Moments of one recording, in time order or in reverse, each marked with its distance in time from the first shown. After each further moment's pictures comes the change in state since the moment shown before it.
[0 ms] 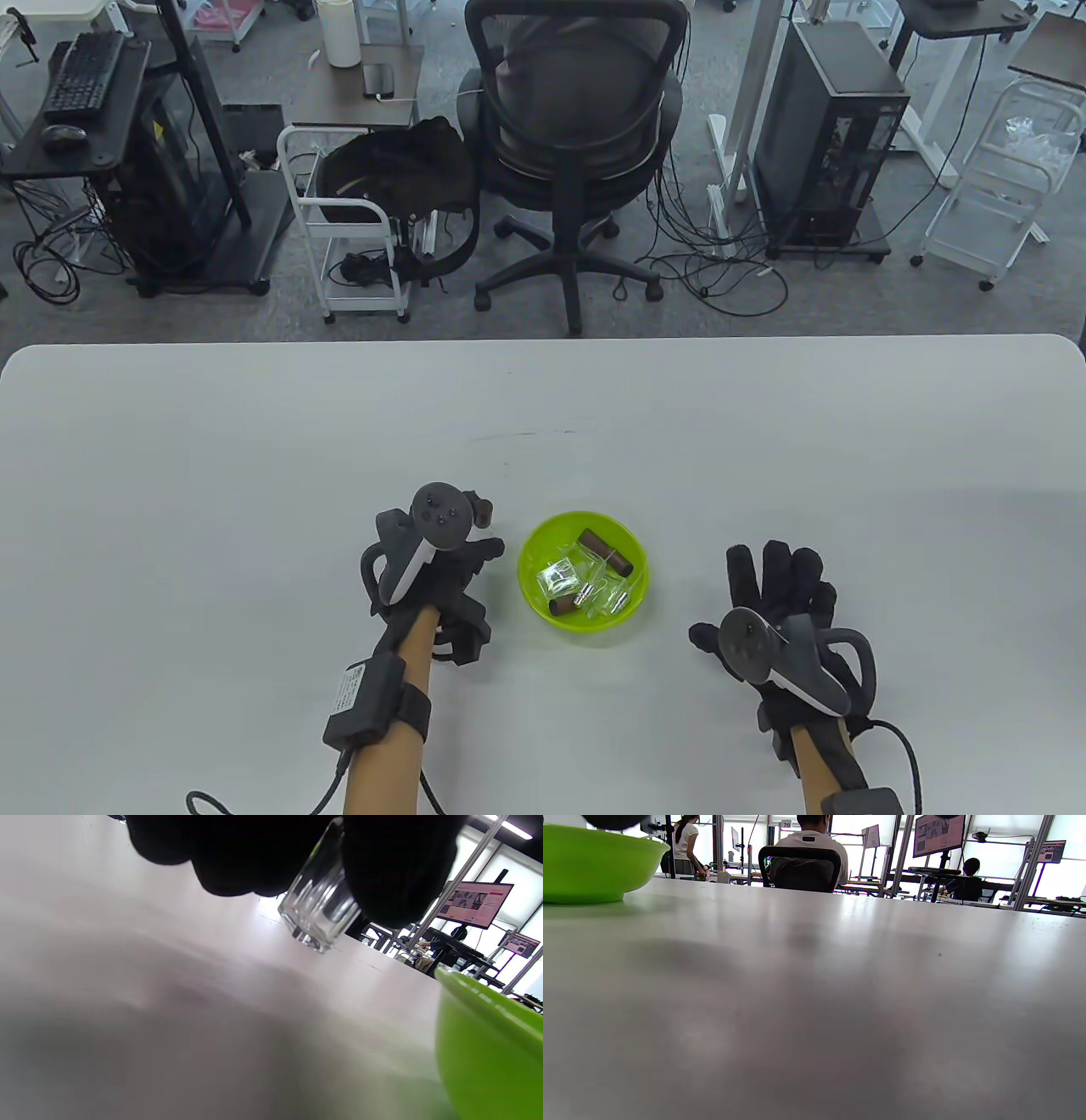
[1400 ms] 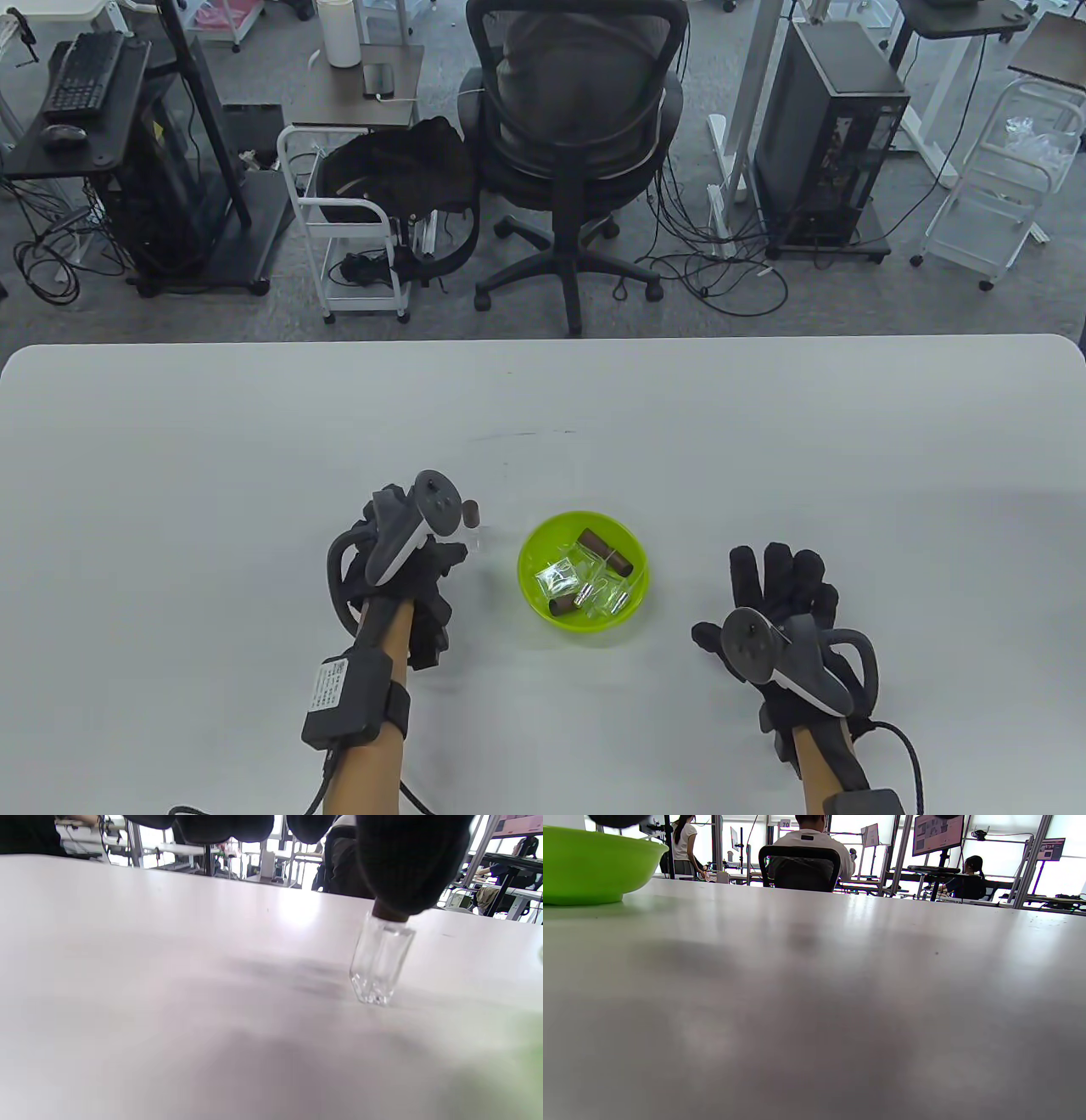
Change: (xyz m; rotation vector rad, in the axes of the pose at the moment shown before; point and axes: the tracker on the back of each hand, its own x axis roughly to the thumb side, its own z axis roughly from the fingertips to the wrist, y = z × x) left_hand 0.002 0.037 0.019 -0.043 0.077 -0.343; right_hand -0.001 0.000 0.000 -0.002 0.000 -0.009
